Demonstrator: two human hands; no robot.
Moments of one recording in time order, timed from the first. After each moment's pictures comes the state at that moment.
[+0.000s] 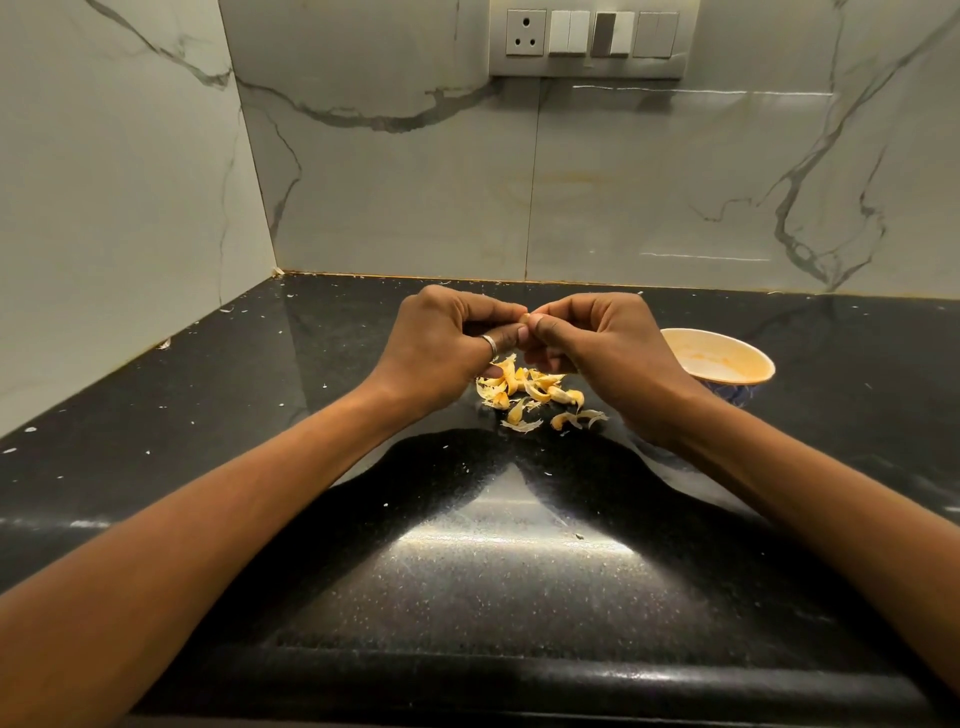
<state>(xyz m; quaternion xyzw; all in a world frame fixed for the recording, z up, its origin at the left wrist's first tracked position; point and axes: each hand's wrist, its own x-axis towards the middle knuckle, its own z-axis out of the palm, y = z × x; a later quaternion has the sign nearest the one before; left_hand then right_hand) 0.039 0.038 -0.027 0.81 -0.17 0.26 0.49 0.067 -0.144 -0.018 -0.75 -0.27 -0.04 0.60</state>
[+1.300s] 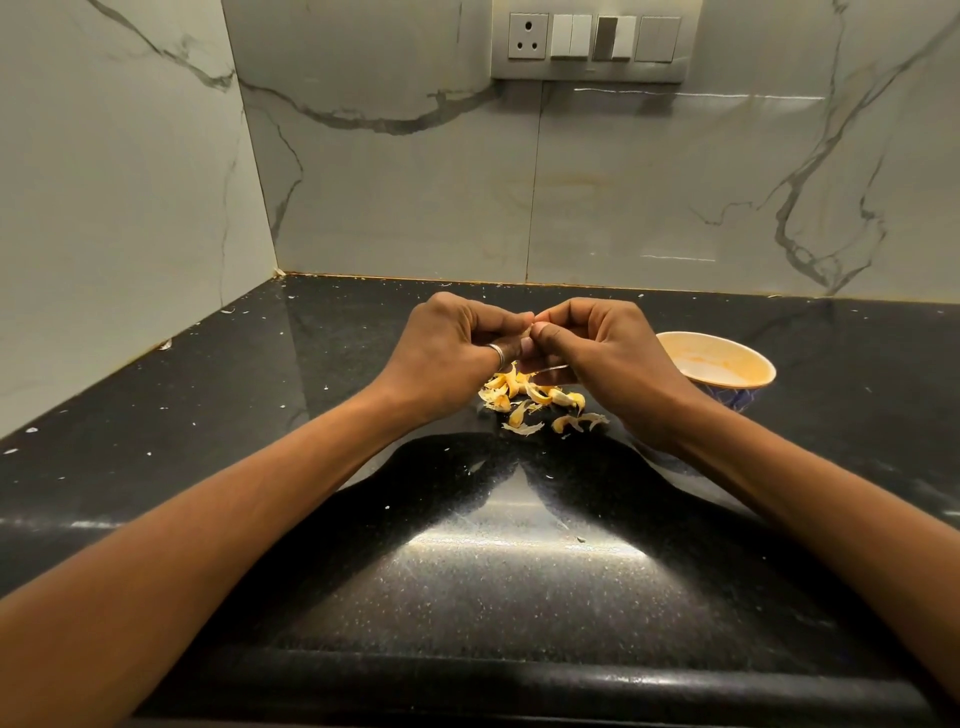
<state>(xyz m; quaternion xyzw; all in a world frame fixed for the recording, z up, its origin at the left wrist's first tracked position) 0.041 0.036 -0.028 0.83 -0.17 0.25 0.47 0.069 -0.145 -0.020 -0.76 -0.28 -0.02 0.58</state>
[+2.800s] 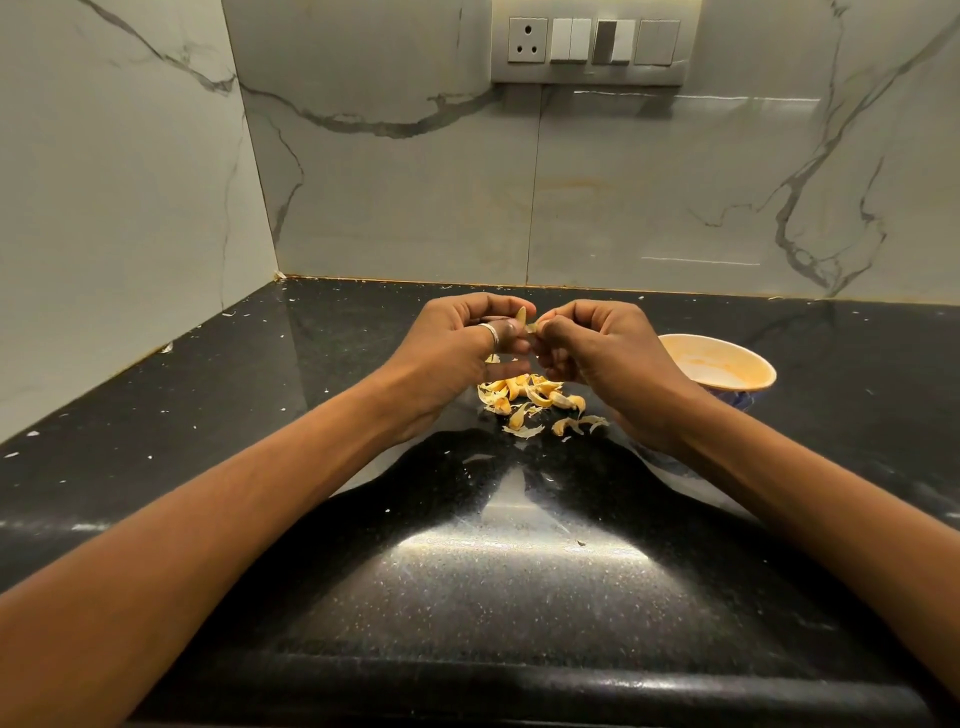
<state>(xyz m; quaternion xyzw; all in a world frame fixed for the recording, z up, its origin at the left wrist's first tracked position) 0.030 0.024 -0.016 0.71 -0.07 0.10 0.69 0.070 -0.142 -0.017 -0.74 -0.24 -0.01 0.63</state>
